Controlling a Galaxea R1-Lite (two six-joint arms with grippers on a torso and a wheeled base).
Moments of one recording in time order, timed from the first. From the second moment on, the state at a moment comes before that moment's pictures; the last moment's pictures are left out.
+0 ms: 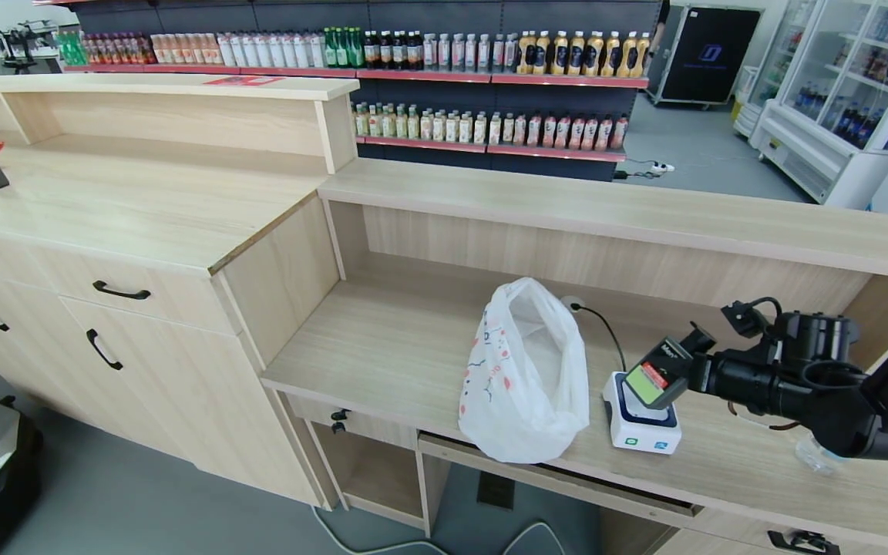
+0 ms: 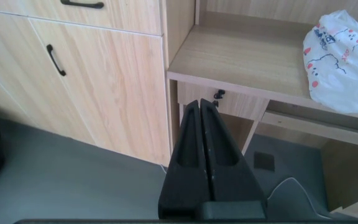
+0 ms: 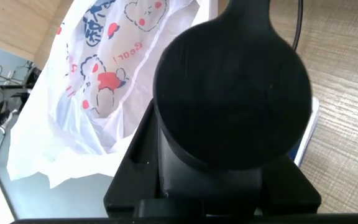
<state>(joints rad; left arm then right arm) 0.00 0.00 0.00 0.00 0.01 0.01 -0.14 2.18 -0.75 -1.00 0.65 0.17</state>
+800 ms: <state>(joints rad) 0.00 0.00 0.00 0.00 0.01 0.01 -0.13 2.21 -0.80 -1.00 0.64 0.19</state>
